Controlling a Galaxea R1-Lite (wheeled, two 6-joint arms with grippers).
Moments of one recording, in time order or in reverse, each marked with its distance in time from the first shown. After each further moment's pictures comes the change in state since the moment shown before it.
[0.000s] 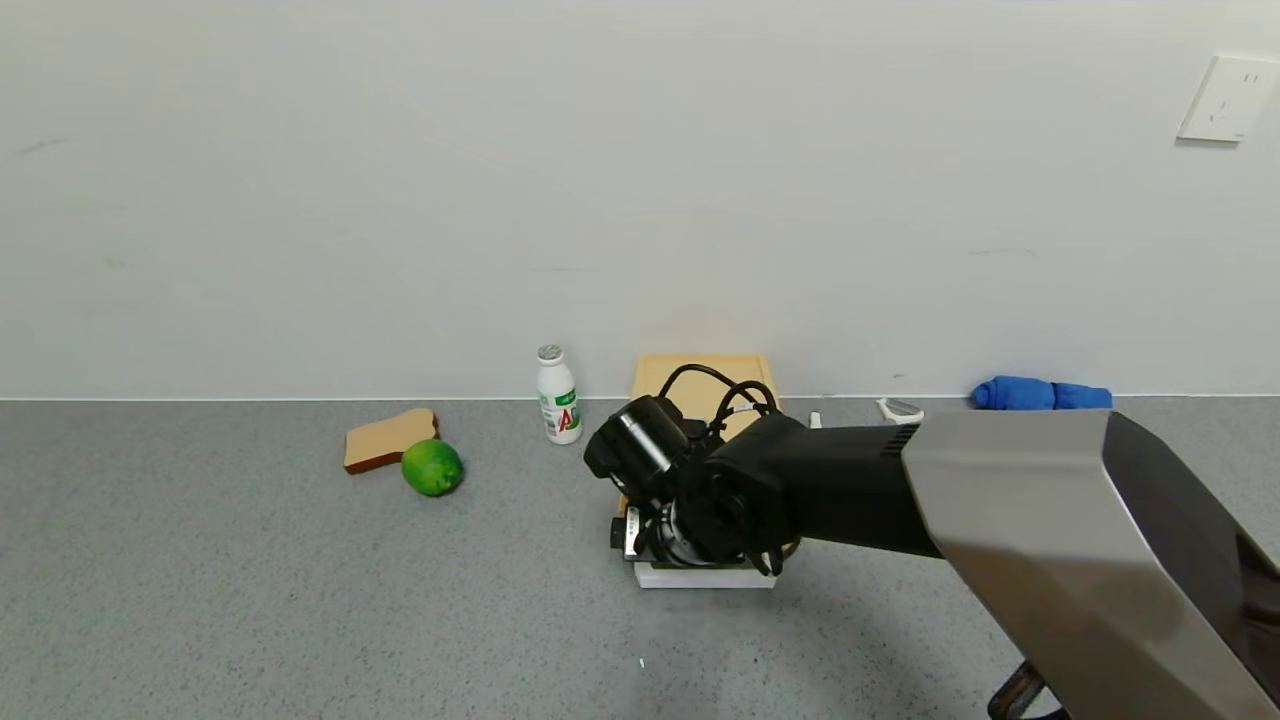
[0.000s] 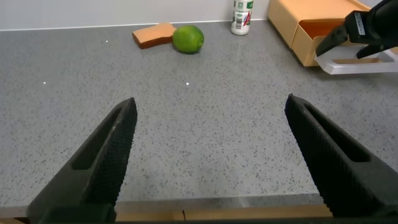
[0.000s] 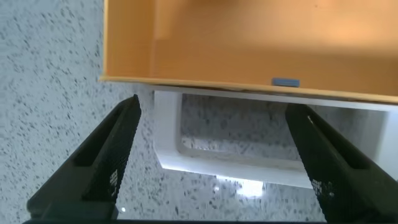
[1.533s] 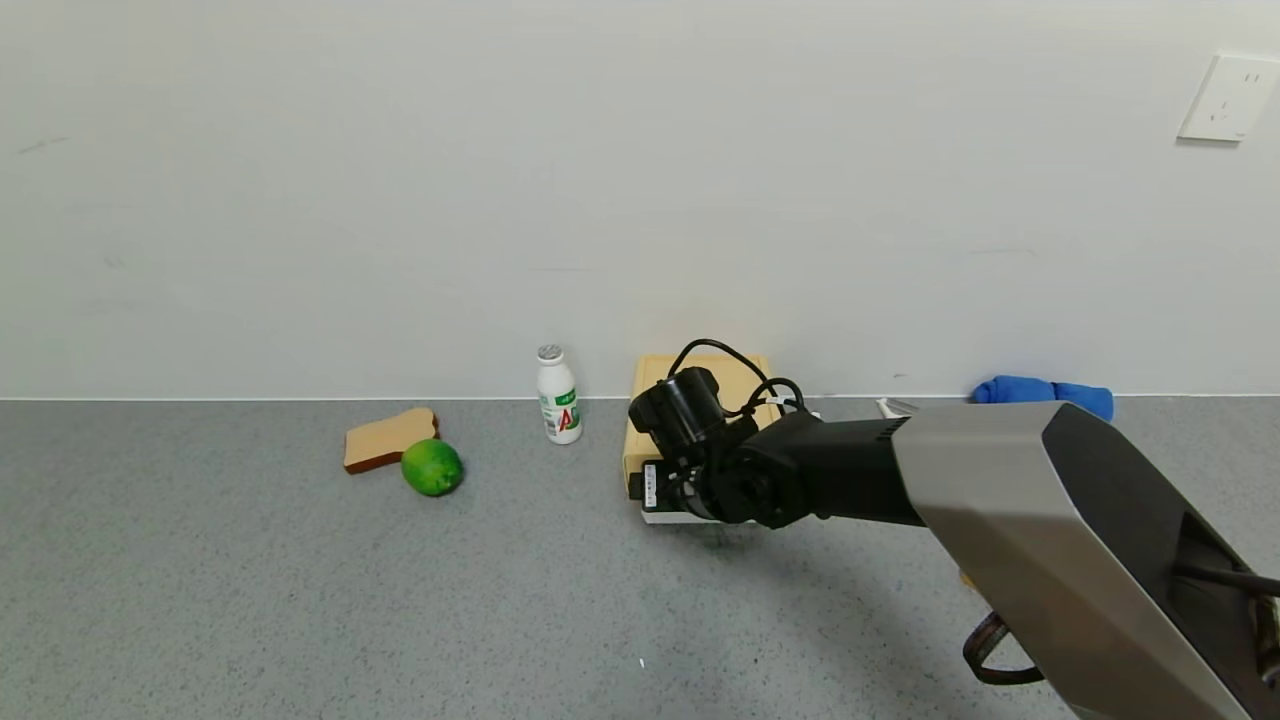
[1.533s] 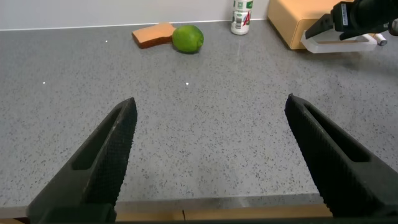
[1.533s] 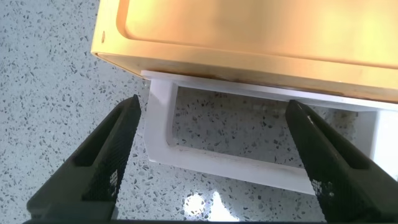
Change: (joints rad) left arm 0.000 0.000 0.000 0.000 0.000 0.000; right arm -0.106 0.058 -0.008 -0.266 0.010 -0.210
